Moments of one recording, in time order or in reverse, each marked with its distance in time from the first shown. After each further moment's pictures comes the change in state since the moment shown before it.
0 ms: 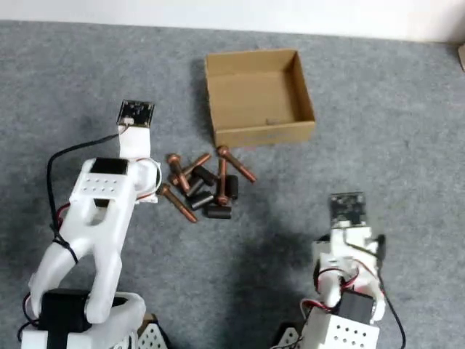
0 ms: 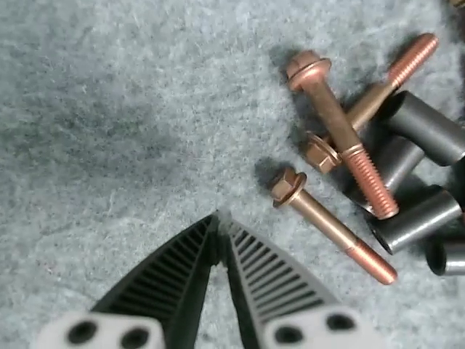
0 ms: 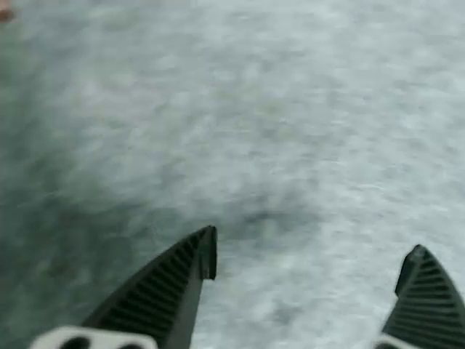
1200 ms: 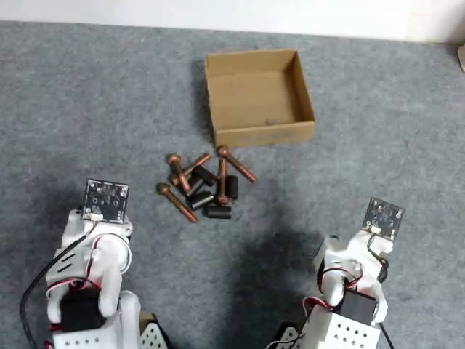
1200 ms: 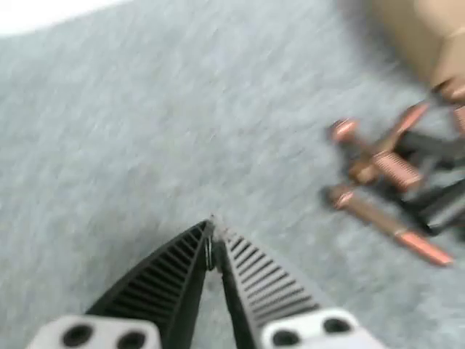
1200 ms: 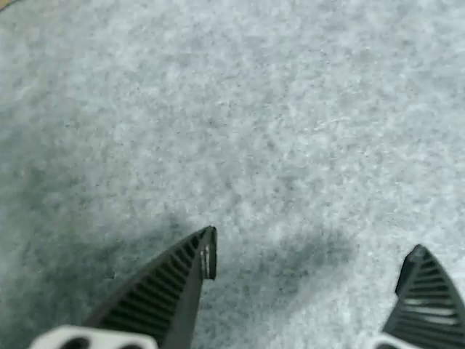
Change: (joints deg) left arm -7.6 -87.5 35.7 14.5 -18.0; right arm 6.9 0.0 0.1 0.7 -23.2
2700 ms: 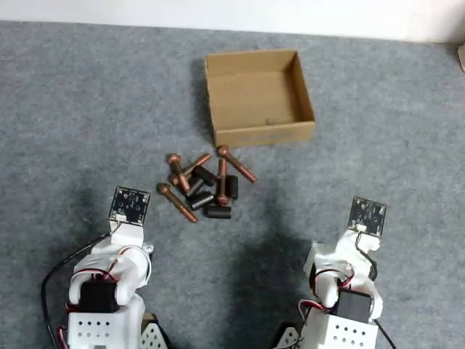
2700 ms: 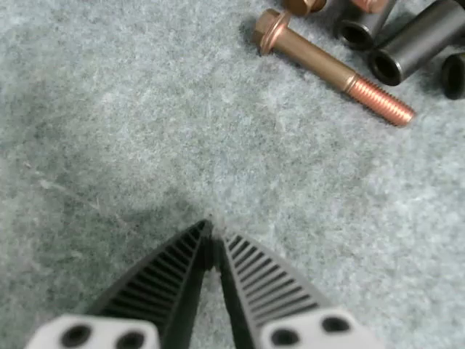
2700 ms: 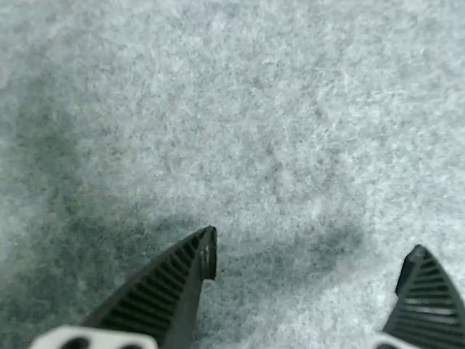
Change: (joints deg) left arm 5.5 -0.2 17.4 7.7 8.1; right arm -6.7 0.0 0.0 4.7 0.0
